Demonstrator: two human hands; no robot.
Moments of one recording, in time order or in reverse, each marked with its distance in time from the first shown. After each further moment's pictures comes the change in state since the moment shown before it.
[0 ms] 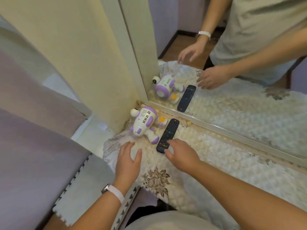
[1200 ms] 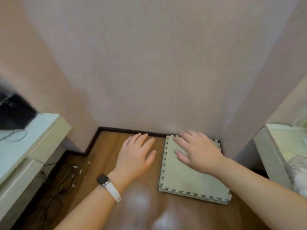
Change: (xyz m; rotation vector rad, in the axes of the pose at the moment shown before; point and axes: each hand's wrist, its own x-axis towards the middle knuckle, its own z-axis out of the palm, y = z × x) left_hand -0.519 -0.280 -0.327 0.633 0.652 -0.369; right_hand -0.307 -0.458 0.235 -0.486 -0.015 -1.584
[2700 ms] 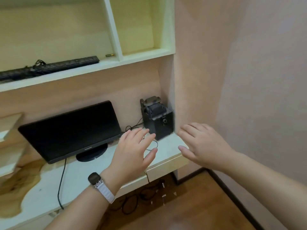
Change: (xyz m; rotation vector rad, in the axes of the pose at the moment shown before) left_hand -0.044 -0.465 -0.211 0.484 0.225 -0.830; right_hand 0.581 -0.360 0.032 0.175 0.198 -1.000
